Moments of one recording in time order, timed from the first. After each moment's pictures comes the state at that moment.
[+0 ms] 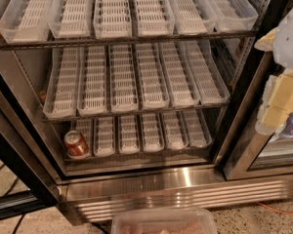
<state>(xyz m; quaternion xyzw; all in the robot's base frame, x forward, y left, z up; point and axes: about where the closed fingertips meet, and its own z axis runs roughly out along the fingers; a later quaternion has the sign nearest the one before) 0.438 -0.217 0.976 -0.60 0.78 -0.03 0.16</state>
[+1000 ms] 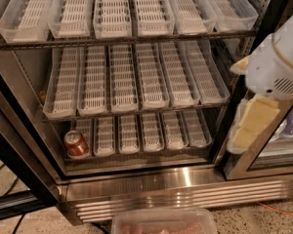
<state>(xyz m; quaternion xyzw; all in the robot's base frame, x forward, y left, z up) 0.434 -0.180 0.930 -0.61 0.77 0.02 0.18</state>
